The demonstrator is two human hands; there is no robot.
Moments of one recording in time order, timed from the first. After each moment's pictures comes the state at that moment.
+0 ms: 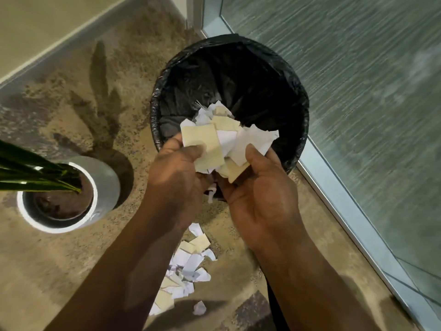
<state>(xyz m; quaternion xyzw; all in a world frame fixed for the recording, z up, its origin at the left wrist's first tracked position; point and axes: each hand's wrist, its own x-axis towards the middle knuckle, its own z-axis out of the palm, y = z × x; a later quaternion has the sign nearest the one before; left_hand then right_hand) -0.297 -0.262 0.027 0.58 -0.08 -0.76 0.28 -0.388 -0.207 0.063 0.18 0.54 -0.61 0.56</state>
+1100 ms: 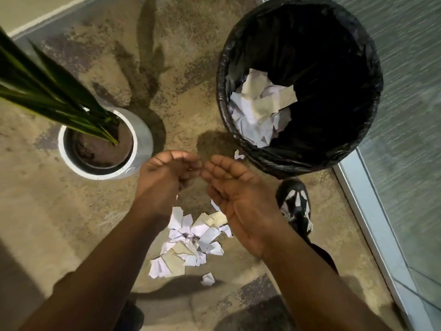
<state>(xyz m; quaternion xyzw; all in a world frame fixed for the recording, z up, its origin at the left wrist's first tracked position) -0.169 -0.213 -0.024 0.66 -0.21 -0.68 0.25 -0.304 -0.171 0.018 0.02 0.61 -0.36 0.71</state>
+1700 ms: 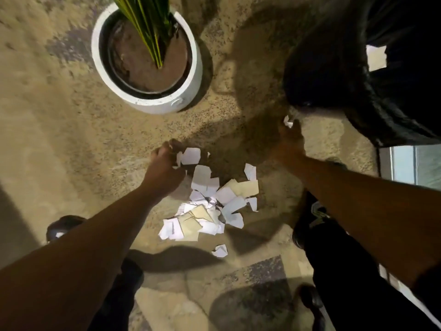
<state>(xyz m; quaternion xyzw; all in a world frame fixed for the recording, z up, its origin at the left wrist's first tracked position) -0.020 -0.097 -0.204 0.73 -0.43 -0.54 0.00 -0.314 -0.151 -0.214 -0.38 0.83 0.09 0.40</state>
